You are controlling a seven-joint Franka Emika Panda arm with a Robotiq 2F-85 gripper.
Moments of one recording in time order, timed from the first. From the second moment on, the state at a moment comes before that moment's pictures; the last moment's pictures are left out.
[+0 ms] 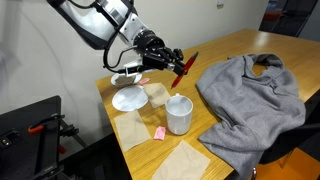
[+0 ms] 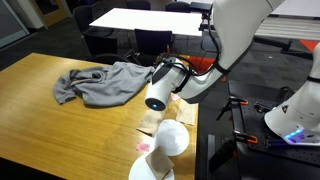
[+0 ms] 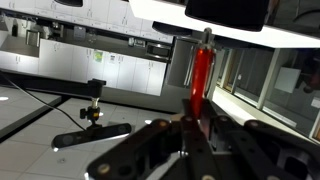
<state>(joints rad) 0.15 0.58 0.04 -1.99 -1.41 1.60 2.36</state>
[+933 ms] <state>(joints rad) 0.14 0.71 0.07 -1.96 -1.52 1.62 2.42</state>
